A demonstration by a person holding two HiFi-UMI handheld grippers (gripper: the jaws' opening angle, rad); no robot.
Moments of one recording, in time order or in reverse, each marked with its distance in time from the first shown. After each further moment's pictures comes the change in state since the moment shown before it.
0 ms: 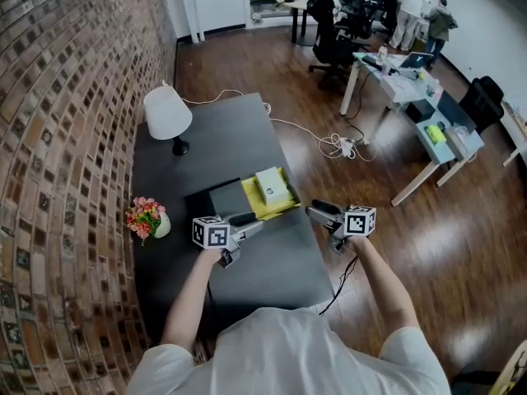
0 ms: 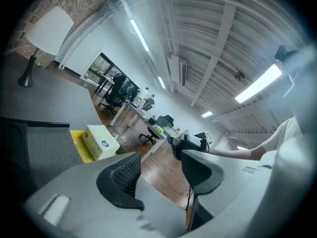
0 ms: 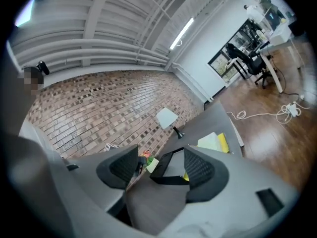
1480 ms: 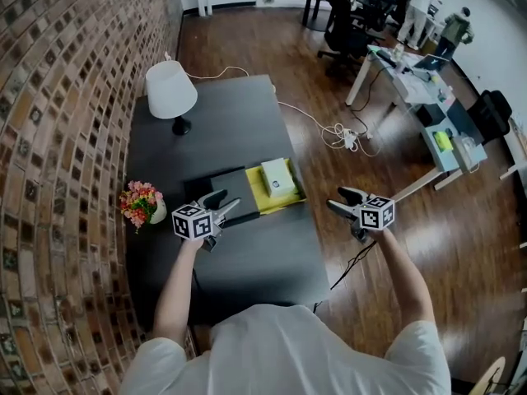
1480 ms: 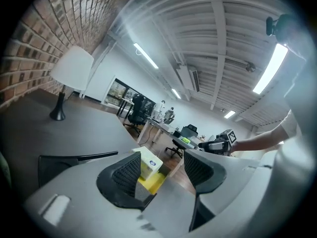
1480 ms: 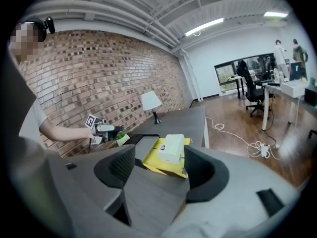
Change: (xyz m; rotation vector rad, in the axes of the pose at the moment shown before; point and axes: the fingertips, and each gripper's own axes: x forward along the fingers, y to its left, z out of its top) left arm -0.068 0.098 0.039 0.108 -0.167 0.286; right arm -0.020 -0.069 0.021 -0.301 0.255 -0.249
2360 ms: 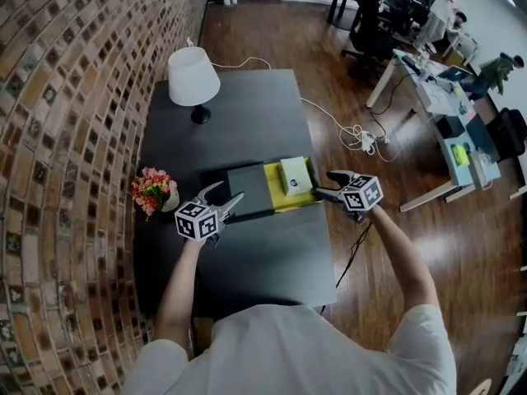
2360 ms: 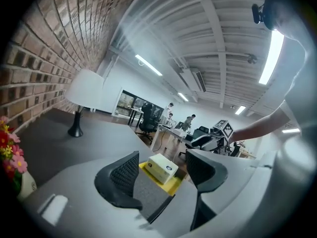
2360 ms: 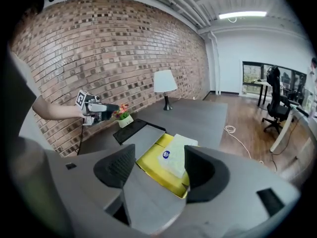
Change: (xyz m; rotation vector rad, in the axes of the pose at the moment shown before) left arm -0.039 0.022 0.019 0.079 -0.076 0.152; right arm 0.112 0.015 0.025 -0.253 0.248 0.080
